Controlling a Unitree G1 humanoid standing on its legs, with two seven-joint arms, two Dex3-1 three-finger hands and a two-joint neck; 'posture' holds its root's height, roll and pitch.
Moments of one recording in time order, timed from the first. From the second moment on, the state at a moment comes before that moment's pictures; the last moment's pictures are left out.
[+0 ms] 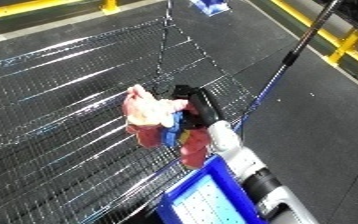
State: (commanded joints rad) left arm 0.18 0.37 -0.13 0.14 -0.49 -0.11 0.16; right arm -0.24 -0.85 -0.22 0.41 0.13 -0.07 -0.28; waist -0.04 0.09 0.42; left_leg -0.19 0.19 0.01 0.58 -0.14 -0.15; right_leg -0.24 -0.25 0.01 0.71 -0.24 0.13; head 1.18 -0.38
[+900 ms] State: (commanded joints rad) left arm 0.15 0.35 -0.11 0.13 -0.46 -0.12 0.20; right arm 0.09 -0.56 -0.61 0.40 0.28 -0.18 -0.45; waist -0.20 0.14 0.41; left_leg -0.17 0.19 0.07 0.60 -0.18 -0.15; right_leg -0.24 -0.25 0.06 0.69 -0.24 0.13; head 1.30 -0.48
